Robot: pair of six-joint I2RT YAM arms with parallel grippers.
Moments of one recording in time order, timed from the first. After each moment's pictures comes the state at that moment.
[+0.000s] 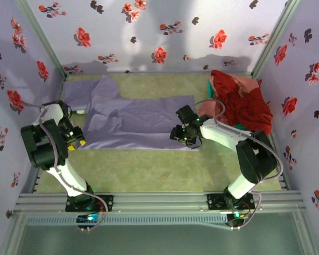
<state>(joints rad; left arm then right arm) 0.30 1.76 1.24 -1.20 0.00 -0.21 0.62 1.61 1.03 -0.60 -0.16 0.85</state>
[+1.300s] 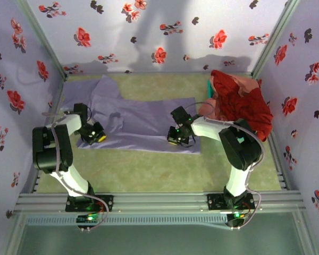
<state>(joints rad) 0.07 1.71 0.95 -0.64 0.33 -0.59 0.63 1.81 1.04 -0.46 -0.27 0.83</state>
